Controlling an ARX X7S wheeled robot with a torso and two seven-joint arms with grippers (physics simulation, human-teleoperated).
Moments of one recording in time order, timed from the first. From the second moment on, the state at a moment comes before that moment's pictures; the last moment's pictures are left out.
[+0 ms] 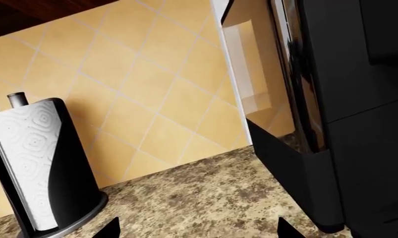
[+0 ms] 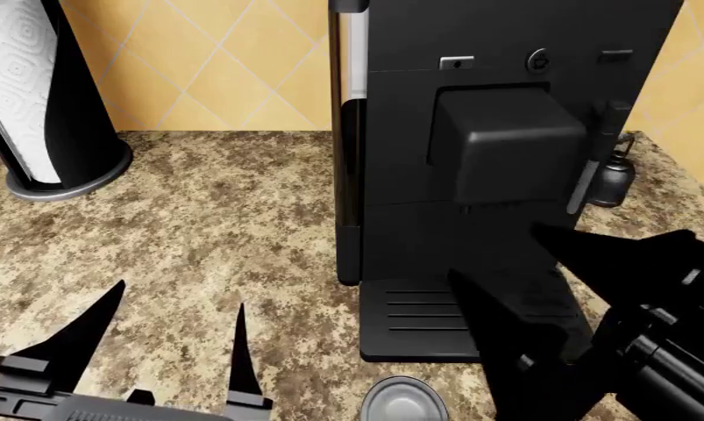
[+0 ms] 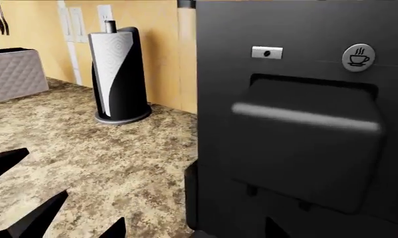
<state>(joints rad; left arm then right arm) -1.09 -1.06 1.82 1.04 -0.69 -0.17 -1.56 0.75 0.72 0.33 -0.78 2.45 1.30 1.12</state>
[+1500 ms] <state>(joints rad) -1.02 -1.06 1.80 1.05 -0.64 -0.21 -1.57 0.38 0.58 0.56 -0.94 2.74 1.53 1.20</state>
